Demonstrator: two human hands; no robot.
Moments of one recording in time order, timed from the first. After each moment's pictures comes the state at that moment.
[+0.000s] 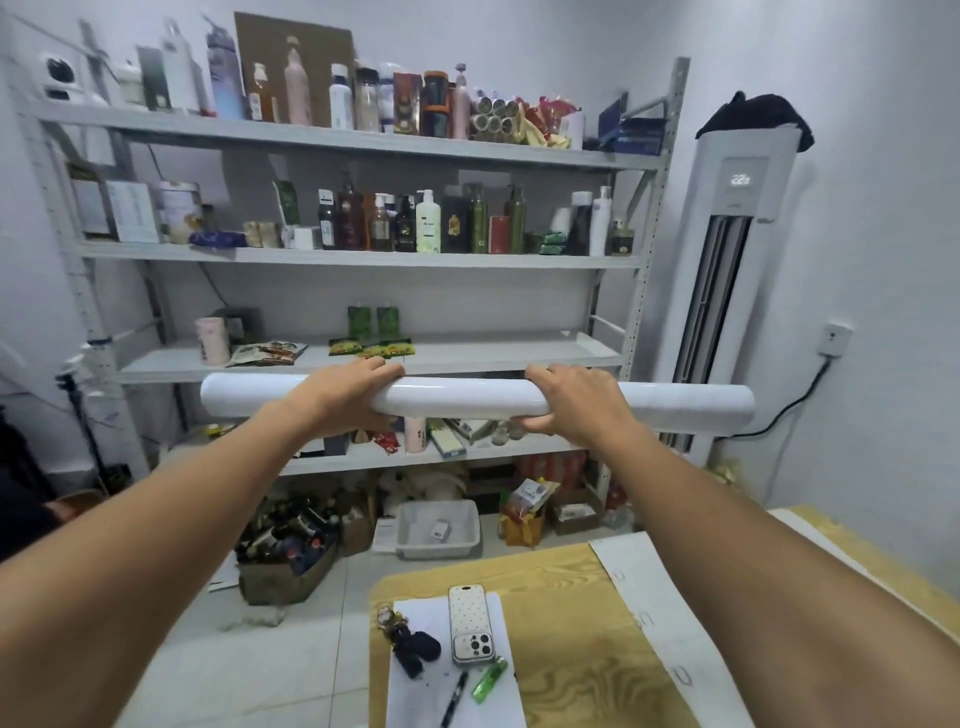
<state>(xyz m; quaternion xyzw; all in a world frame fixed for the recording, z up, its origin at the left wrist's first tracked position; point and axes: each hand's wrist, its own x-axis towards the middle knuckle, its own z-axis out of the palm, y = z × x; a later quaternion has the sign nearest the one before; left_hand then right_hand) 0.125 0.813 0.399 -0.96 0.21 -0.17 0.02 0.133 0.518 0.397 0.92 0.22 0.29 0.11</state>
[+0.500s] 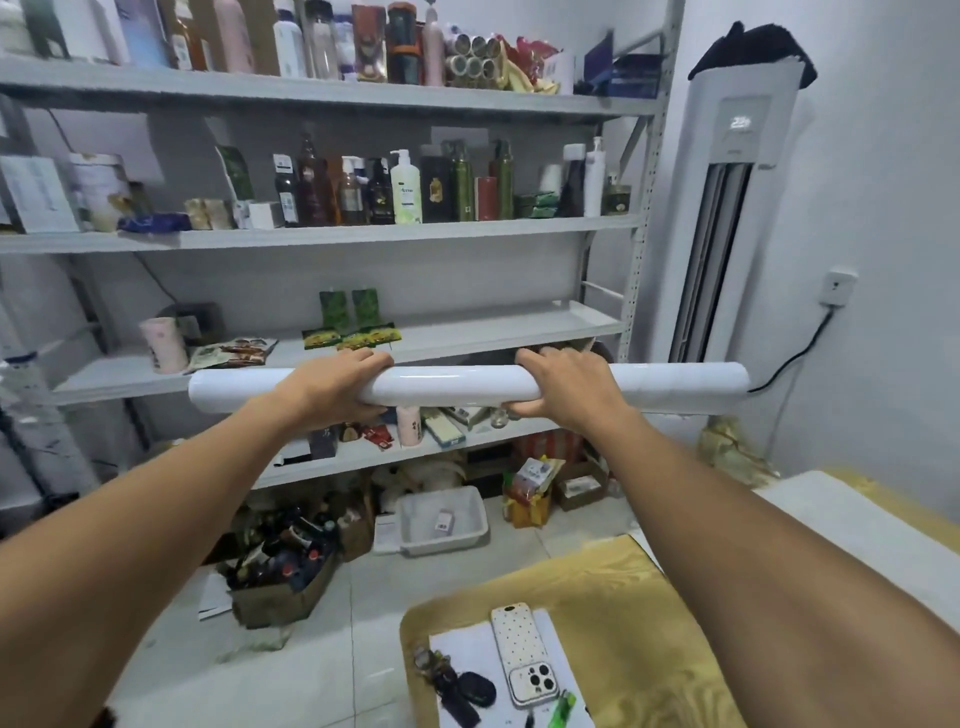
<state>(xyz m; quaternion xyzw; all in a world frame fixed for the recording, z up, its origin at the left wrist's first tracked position) 0.270 0.896 0.365 -0.95 0.26 -0.17 0.05 0.245 0.598 0.358 0.94 0.16 0.27 0.10</state>
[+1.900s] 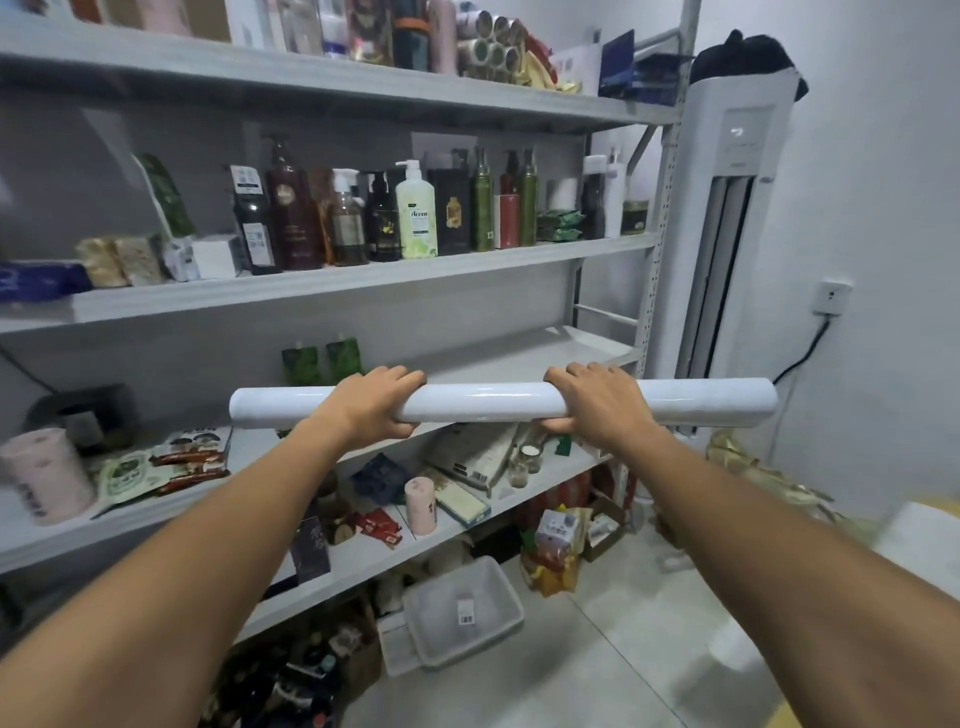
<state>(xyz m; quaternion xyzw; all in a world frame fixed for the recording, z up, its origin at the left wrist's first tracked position) 0.662 1.082 0.370 -0.91 0.36 -0.19 0.06 0.572 0.801 0.360 0.96 0.04 0.26 0.12</state>
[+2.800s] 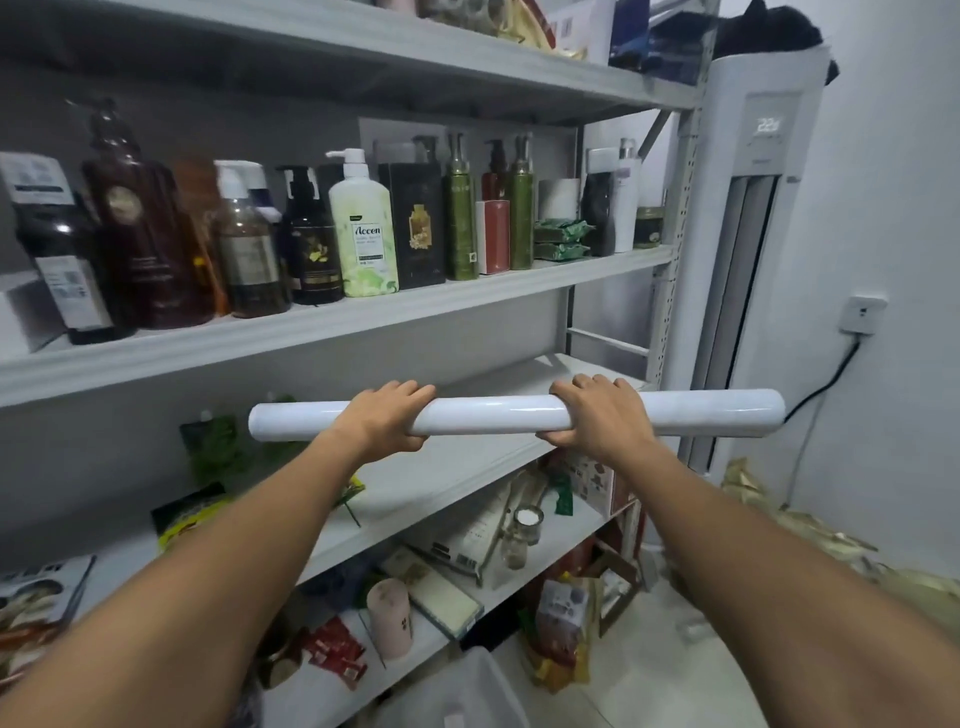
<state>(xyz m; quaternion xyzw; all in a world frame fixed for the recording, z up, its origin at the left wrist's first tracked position) 0.983 0.966 0.358 -0.90 0.39 -0.19 0.07 0.863 0.710 0.352 0.96 -0.04 0.25 0.12</state>
